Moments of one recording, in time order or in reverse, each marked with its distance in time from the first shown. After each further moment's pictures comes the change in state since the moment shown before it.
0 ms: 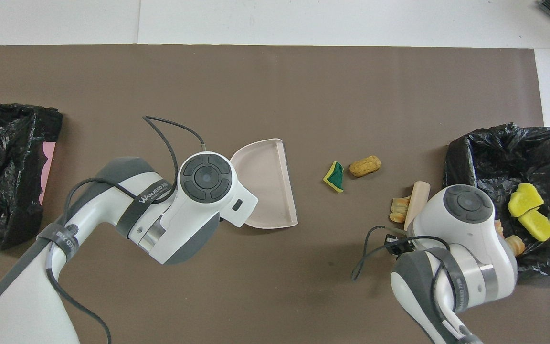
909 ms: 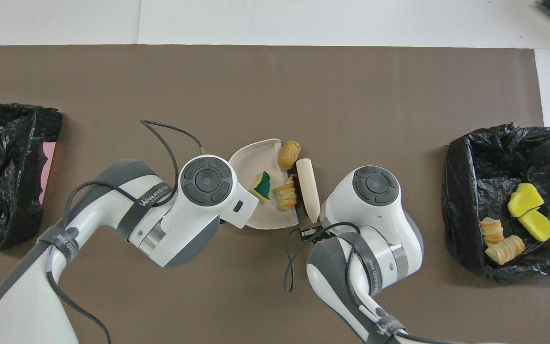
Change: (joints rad) left arm 0.000 -0.010 -0.002 -0.016 -0.002 0.000 -0.052; right arm 0.267 0.212 0.015 0.264 0.243 0.111 -0.413
